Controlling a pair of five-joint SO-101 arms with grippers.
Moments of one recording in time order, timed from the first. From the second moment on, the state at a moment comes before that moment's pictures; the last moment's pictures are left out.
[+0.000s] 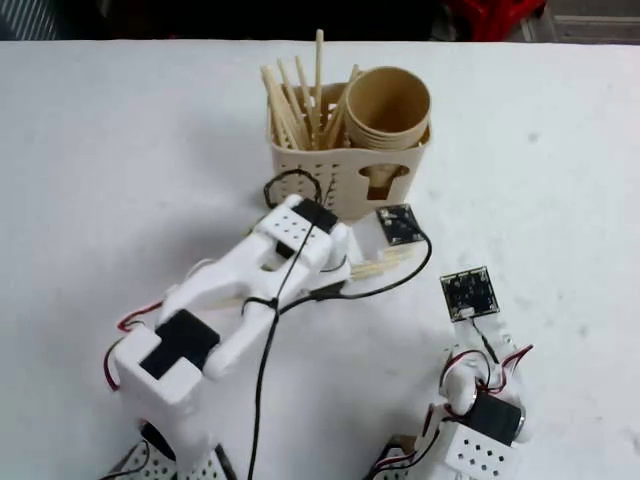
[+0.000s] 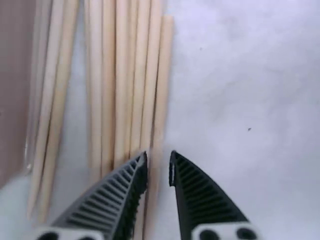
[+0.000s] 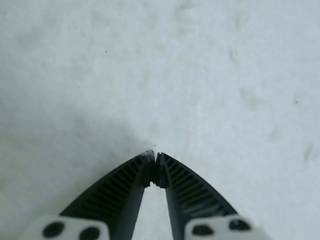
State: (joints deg) left arm 29.3 16.3 14.0 64.7 -34.9; right arm 21.4 -102.9 96.4 71.5 38.9
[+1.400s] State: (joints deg) left arm 29.1 17.5 7.5 69.7 -34.8; right arm 21.4 -102.9 96.4 71.5 38.9
